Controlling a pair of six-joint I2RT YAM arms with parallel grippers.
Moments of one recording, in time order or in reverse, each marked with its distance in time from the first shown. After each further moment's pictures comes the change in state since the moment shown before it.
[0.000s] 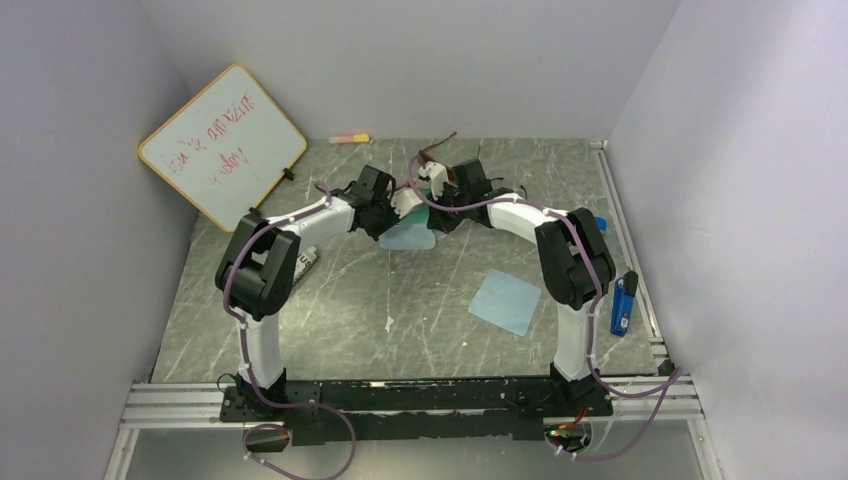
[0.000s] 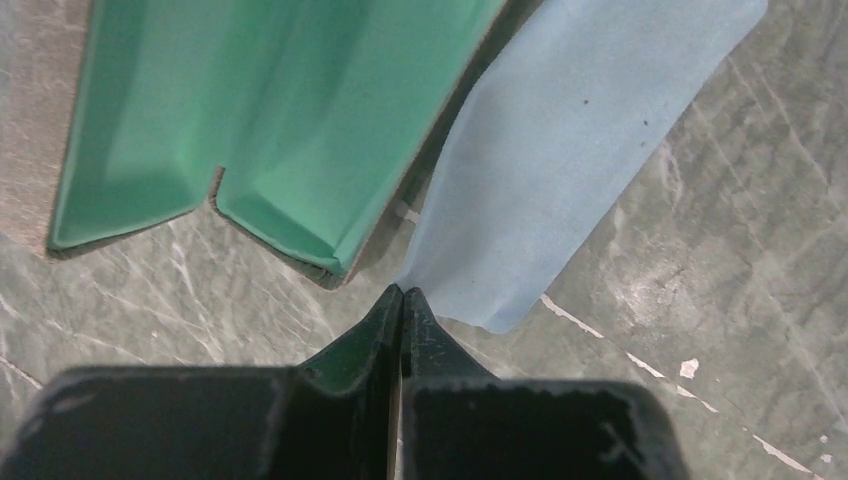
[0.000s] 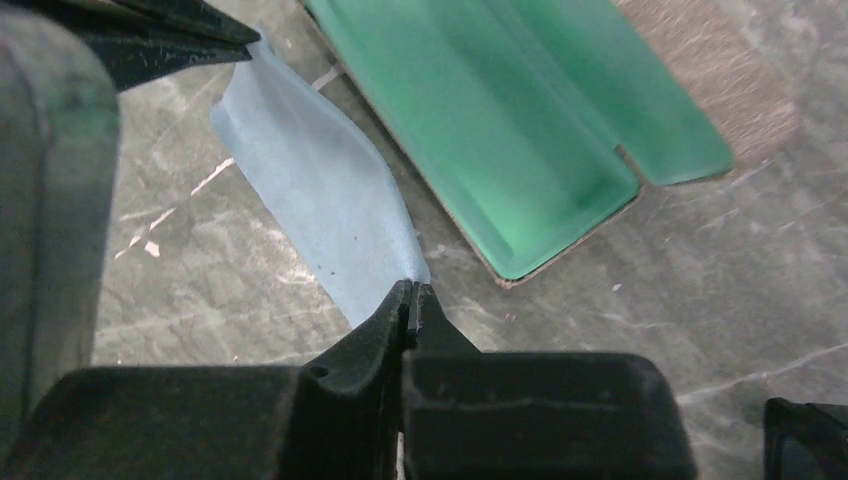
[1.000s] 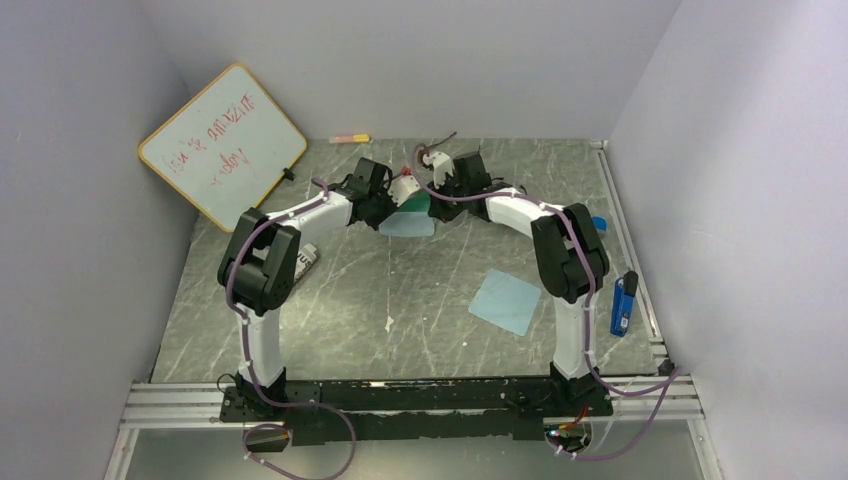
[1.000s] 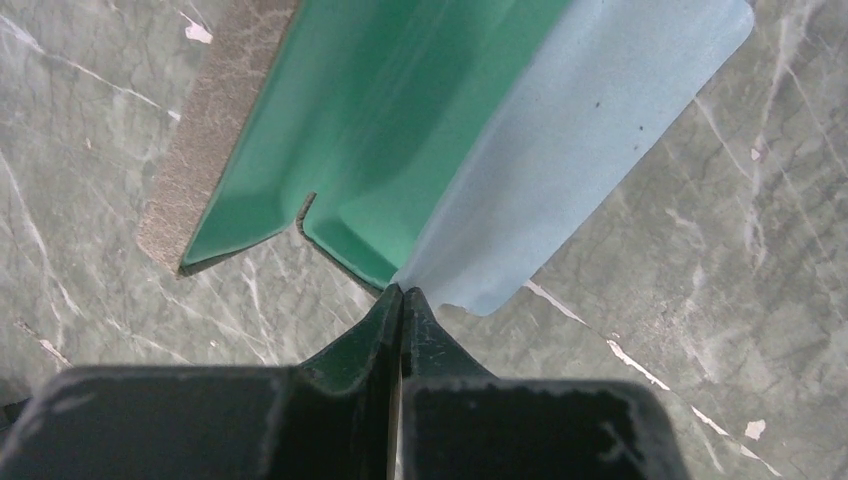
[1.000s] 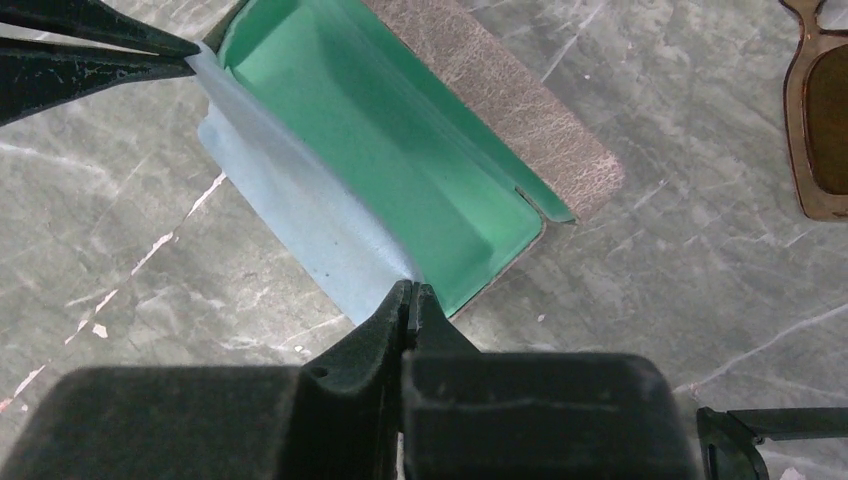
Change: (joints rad) left arm 0.033 0.037 0.056 0.056 -0.023 -0.025; right arm -0.020 0.062 0.084 0.049 0.074 0.088
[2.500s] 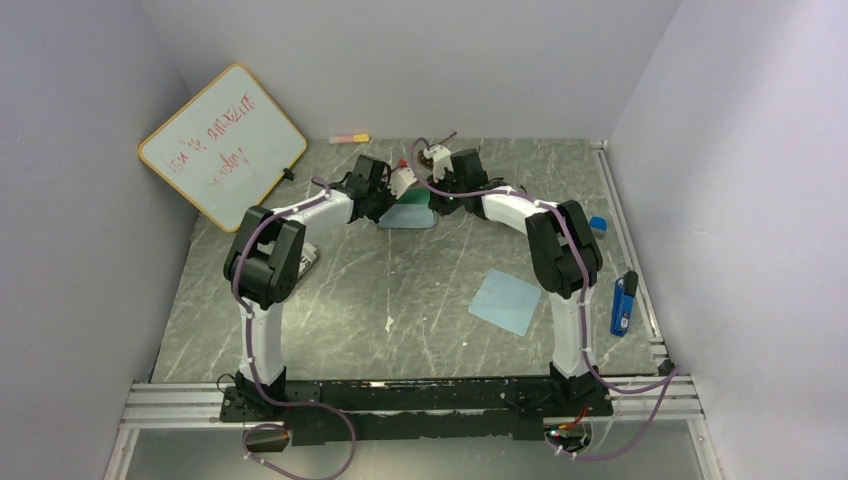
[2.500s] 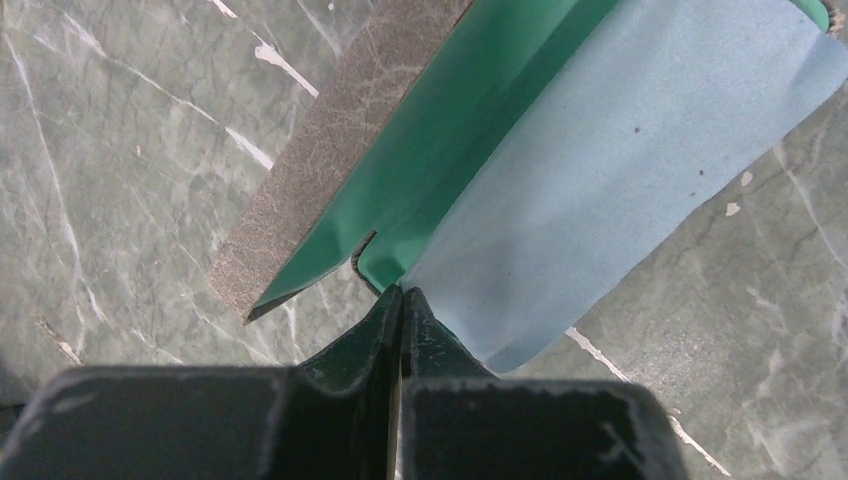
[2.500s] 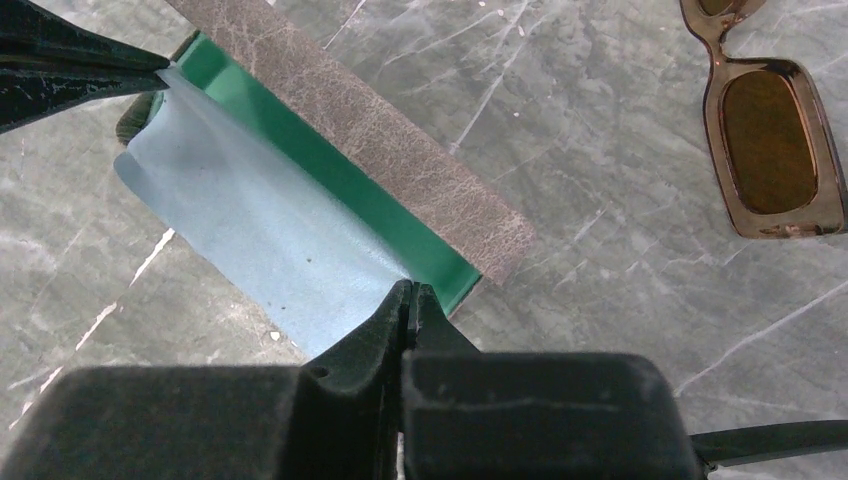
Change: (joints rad) left arm 0.021 0.055 0.027 0.101 -0.040 -0.048; right arm 0.000 0.060 0.054 0.060 0.089 0.056
